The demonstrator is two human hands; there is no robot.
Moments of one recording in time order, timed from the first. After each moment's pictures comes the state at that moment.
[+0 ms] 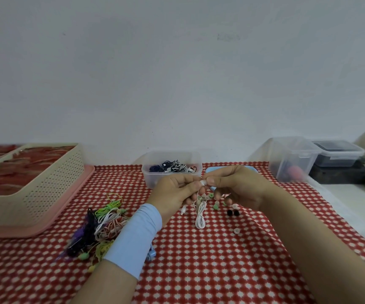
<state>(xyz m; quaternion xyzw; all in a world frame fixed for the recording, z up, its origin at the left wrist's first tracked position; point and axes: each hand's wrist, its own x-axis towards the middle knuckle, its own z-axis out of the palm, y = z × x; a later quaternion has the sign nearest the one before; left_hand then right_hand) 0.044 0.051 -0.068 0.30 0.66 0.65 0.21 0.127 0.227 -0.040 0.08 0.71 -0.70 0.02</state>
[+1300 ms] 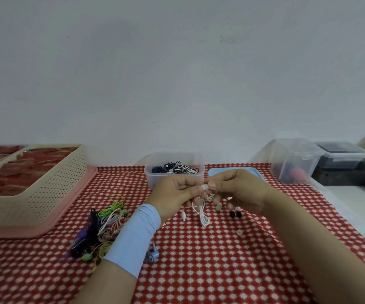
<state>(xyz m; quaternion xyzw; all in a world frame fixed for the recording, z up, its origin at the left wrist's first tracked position) 0.039 0.043 -0.064 0.33 0.69 0.60 0.21 0.130 0.221 -0.043 0.09 0.72 -0.68 0.02</state>
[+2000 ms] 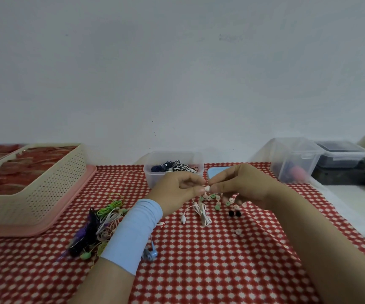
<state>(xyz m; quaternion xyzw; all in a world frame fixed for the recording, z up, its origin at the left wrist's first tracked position) 0.039 0.044 -0.052 0.36 0.80 0.46 0.13 0.136 0.231 -0.028 0.12 0.81 -0.57 0.00</state>
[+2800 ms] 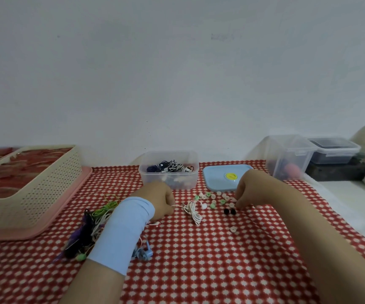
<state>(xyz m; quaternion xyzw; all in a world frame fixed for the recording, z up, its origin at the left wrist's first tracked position) 0.029 0.029 -0.047 0.32 0.93 0.14 0.14 0.132 0.276 -0.054 0.23 0.95 -0.19 0.05</state>
